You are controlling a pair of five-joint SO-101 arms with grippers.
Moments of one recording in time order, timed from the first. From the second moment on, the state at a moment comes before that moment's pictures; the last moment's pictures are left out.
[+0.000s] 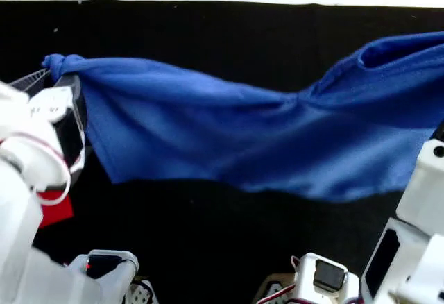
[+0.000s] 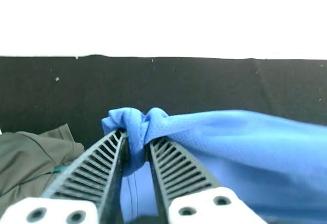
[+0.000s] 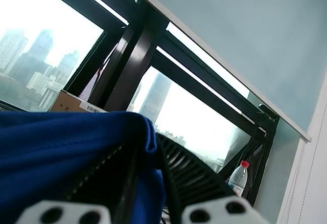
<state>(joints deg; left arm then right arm) -5.2 -28.7 -50.1 101.1 -8.7 16.8 -58.5 -11.2 42.2 28.5</state>
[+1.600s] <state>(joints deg) -8.7 -11.6 -19.7 75.8 -8.6 14.9 -20.3 -15.5 39.9 28.5</state>
